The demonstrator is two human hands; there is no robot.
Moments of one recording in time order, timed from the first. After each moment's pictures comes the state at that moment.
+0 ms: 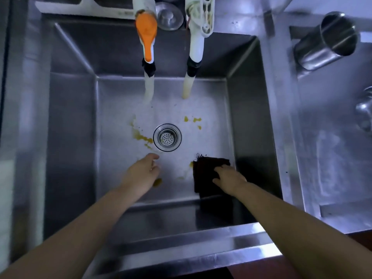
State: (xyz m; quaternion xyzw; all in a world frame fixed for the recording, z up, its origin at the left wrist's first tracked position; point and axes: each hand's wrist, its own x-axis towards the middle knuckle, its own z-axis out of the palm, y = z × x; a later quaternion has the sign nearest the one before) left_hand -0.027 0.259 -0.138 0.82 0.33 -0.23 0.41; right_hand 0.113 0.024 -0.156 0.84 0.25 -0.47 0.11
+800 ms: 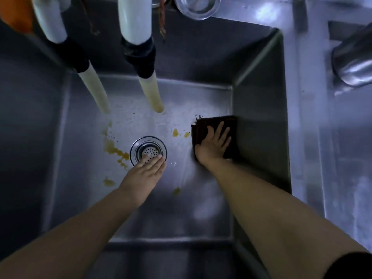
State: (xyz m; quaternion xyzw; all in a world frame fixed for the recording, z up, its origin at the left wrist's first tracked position) left_hand 0.059 0.229 -0.274 0.98 -0.03 -0.21 -0.02; right_hand 0.247 0.116 -0.286 0.95 0.13 -0.29 -0.03
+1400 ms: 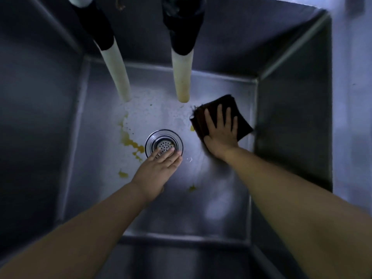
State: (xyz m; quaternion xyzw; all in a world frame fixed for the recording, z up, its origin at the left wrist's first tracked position) left_hand 0.052 0.241 -0.274 0.96 0.01 -0.26 0.04; right_hand 0.255 0.136 -0.293 0.88 0.37 -0.27 0.06
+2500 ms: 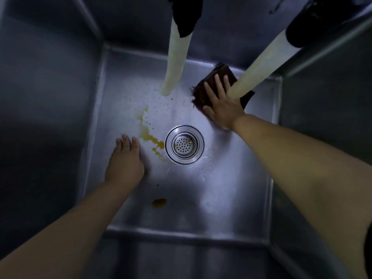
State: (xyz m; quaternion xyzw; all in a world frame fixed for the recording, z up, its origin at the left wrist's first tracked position) left_hand -0.003 0.320 -0.276 0.86 0.37 -0.33 0.13; right_hand 0.283 0.218 -0.312 0.85 0.50 -0.16 0.09
